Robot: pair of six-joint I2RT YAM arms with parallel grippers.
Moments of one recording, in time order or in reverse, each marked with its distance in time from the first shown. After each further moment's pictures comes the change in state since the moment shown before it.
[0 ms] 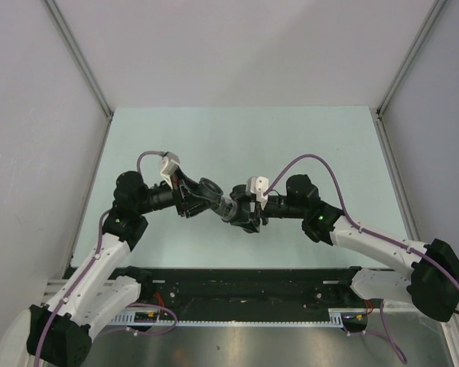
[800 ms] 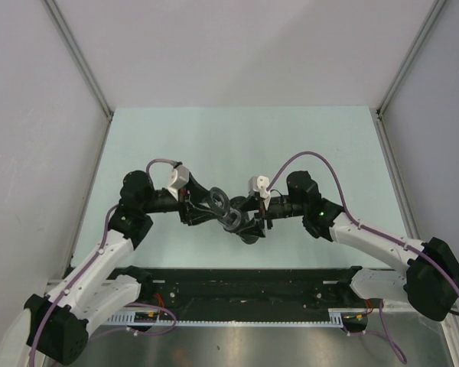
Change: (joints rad) left arm -0.061 0.044 -0.007 0.060 0.166 0.241; right arm -0.059 0.022 0.005 -0.067 -0.206 0.071
